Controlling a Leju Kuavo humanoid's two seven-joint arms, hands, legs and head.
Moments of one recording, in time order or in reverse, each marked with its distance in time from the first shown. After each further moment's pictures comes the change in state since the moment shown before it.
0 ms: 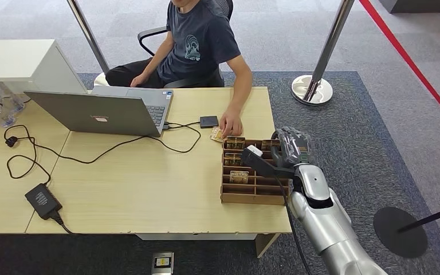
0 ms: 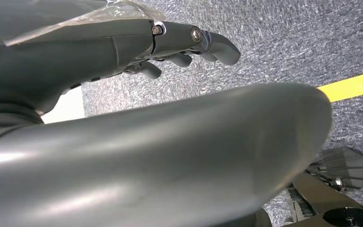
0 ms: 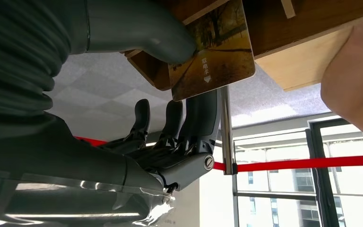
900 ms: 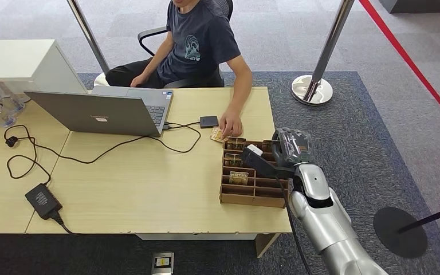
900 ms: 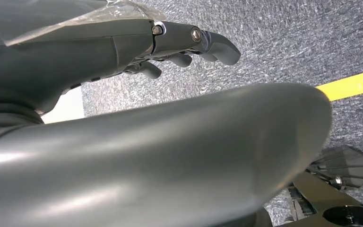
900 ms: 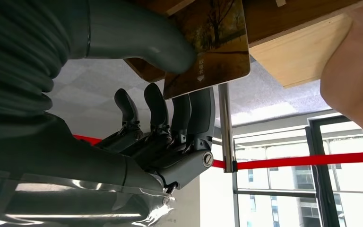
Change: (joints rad) left arm 0.000 0.000 0.000 0.000 -0.002 -0.004 -0.001; right arm -0.003 0.001 -0.001 0.001 0.003 -0.006 0.000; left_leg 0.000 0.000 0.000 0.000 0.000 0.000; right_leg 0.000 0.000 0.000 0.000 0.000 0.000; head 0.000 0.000
